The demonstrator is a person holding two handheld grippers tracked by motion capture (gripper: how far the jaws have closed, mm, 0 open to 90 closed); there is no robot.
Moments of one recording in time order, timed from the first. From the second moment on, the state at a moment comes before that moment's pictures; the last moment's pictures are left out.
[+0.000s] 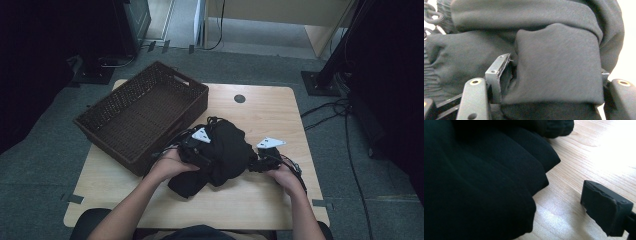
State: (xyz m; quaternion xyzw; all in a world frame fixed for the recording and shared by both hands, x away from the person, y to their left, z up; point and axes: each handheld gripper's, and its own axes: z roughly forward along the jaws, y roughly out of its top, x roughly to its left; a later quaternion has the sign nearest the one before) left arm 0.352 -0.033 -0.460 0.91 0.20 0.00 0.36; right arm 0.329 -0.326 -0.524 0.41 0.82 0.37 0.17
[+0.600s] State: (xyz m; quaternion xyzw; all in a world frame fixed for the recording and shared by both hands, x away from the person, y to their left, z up) left arm 0.355 -0.003 -0.428 0.89 0.23 0.00 0.39; right arm 0.326 -0.324 -0.524 0.41 0.82 0.37 0.17
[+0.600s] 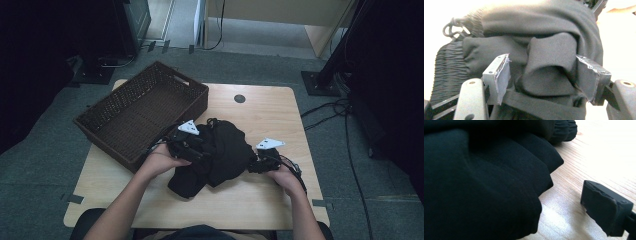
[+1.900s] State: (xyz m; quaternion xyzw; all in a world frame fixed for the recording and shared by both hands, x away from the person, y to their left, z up) left arm 0.406 0.078 -0.377 0.88 0.29 0.08 0.37; right arm 0.324 -0.323 -0.525 0.41 0.82 0.37 0.17
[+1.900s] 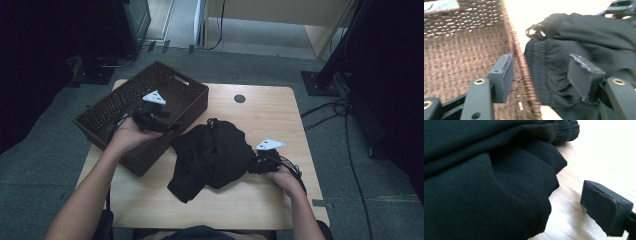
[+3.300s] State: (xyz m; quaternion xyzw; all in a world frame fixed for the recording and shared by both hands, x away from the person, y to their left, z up) left arm 0.432 0.093 -0.414 0.86 0.39 0.11 0.30; right arm 0.325 -0.323 -0.524 0.41 0.82 0.37 0.17
